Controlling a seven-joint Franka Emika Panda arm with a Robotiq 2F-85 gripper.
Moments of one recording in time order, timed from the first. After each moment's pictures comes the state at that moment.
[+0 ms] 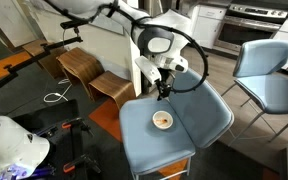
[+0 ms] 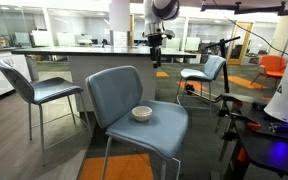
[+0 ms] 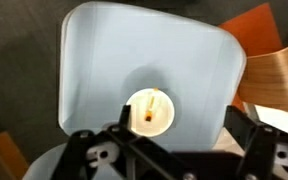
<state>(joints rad) -0.03 0.40 -0.04 -1.85 0.05 2.06 -0.17</state>
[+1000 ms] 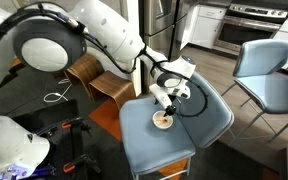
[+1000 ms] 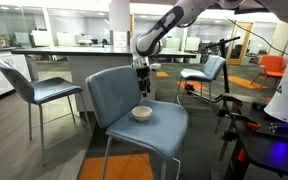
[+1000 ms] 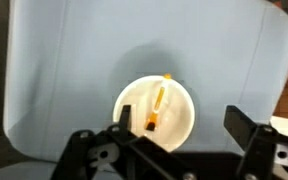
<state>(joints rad) -0.08 0.89 0.01 -1.50 0.05 2.13 -0.21</state>
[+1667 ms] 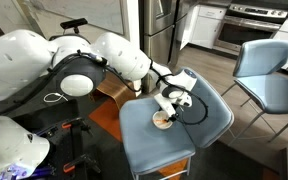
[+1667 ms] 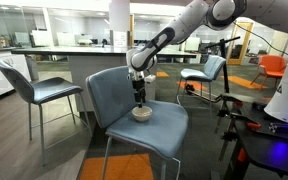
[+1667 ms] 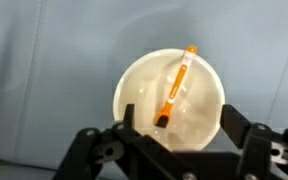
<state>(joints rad) -0.09 1.16 0.02 -1.21 0.05 2.11 -0.24</state>
